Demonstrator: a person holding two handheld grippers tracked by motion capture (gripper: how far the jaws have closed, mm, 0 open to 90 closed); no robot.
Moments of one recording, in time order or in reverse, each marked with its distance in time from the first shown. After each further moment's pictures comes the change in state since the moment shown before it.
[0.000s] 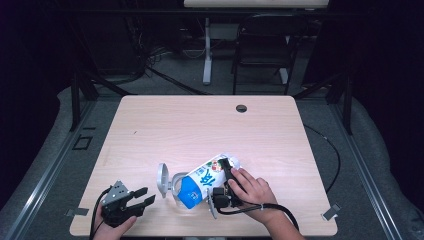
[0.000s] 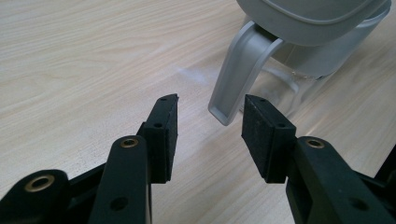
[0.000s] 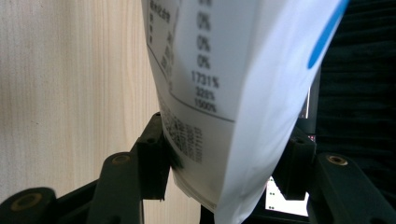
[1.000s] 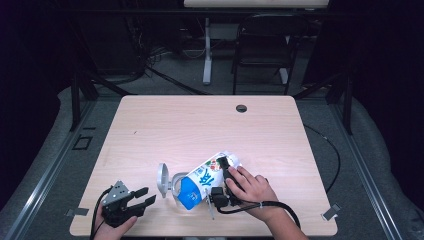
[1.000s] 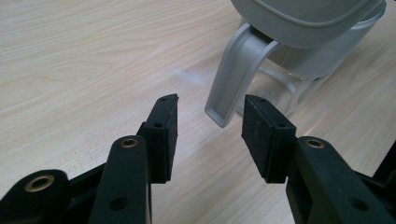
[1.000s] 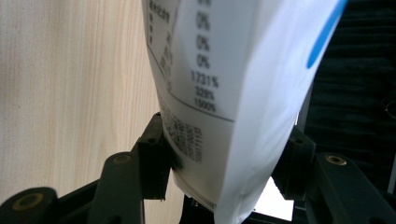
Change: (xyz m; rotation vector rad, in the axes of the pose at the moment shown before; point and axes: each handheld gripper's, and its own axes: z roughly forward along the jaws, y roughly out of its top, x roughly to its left) left arm -0.002 0.001 0.001 0.000 -0.006 0.002; right arm -0.007 0.003 -0.001 0.017 0.001 -0.096
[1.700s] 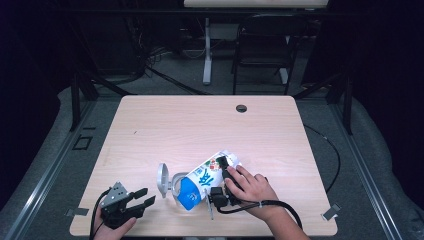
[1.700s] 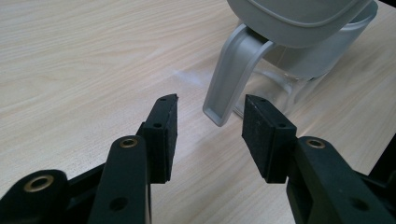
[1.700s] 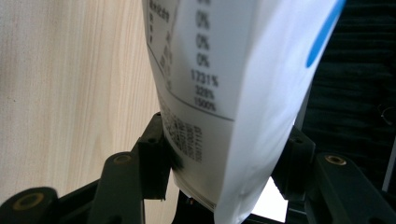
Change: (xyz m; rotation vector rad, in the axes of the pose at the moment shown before) left arm -0.001 -0.003 -0.003 -0.015 -0.003 -0.003; right arm -0.003 0.002 -0.001 0.011 0.005 -0.036
